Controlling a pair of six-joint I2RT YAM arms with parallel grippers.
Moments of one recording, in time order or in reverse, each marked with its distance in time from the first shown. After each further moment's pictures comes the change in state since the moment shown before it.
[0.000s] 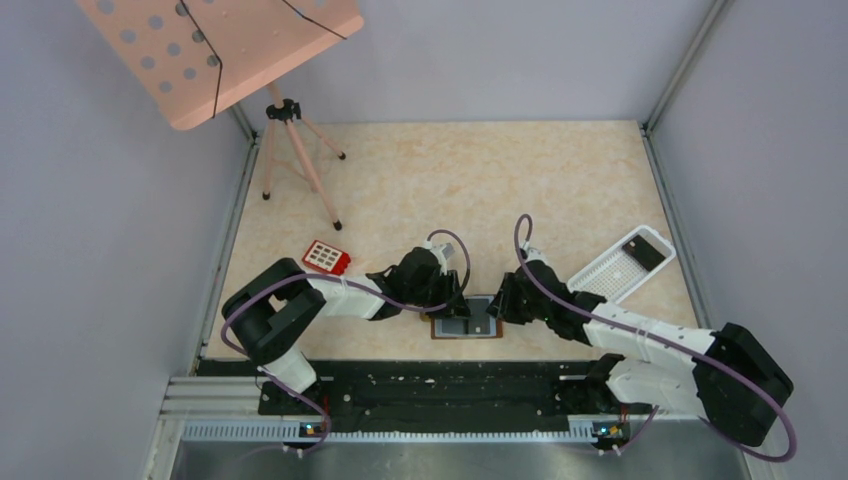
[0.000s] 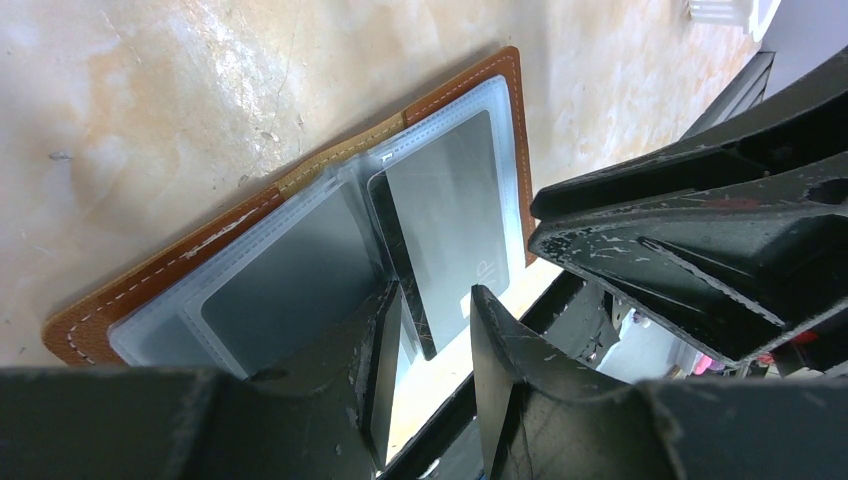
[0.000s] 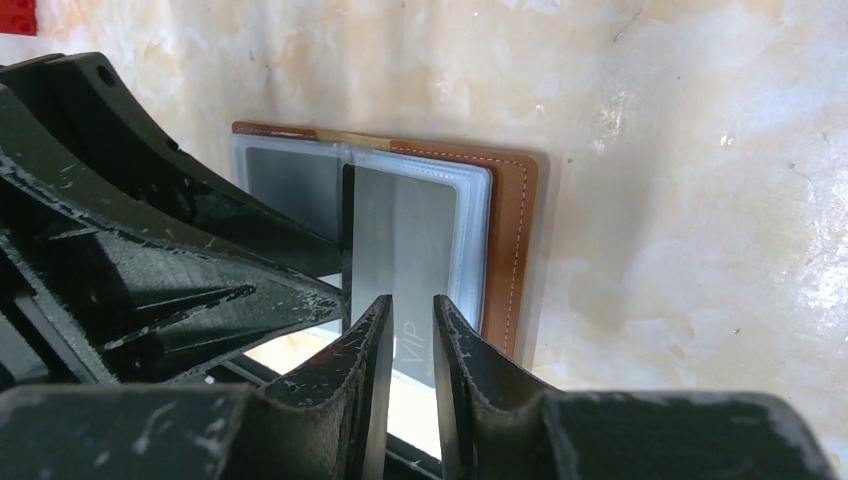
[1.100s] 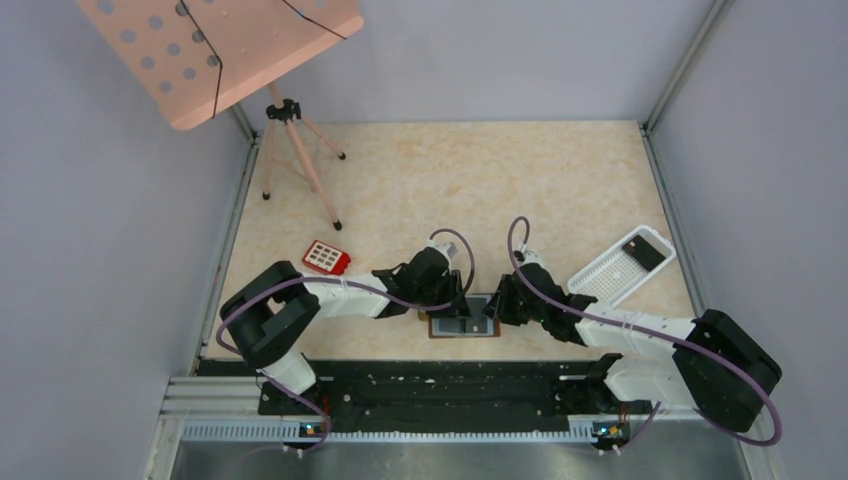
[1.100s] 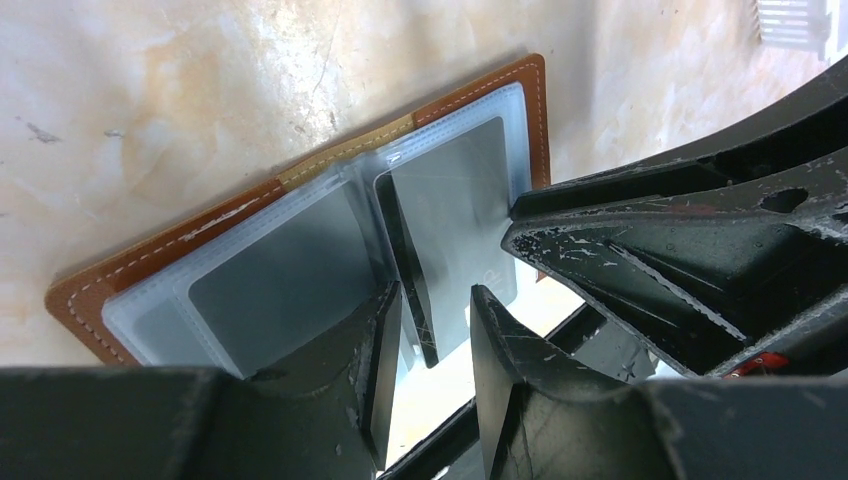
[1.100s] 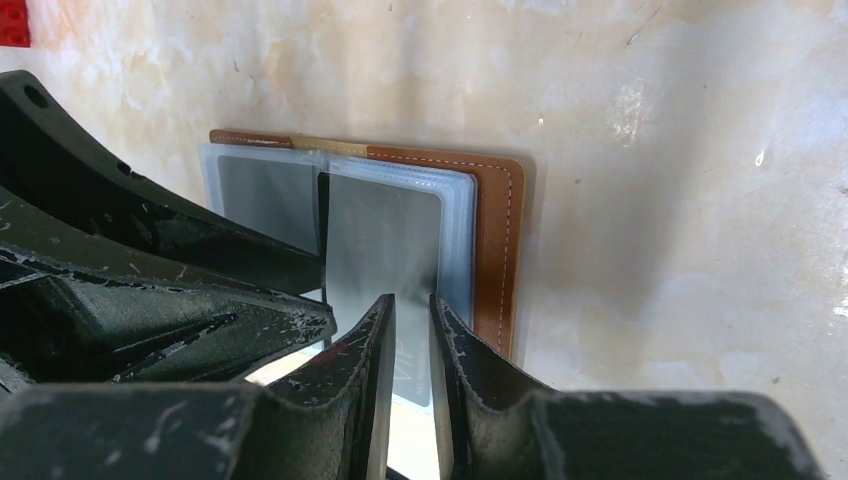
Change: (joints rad) left arm -0.044 -0.014 0.080 -0.180 -0.143 0.013; right arm 0.000 0.102 -0.044 0.146 -0.008 0.028
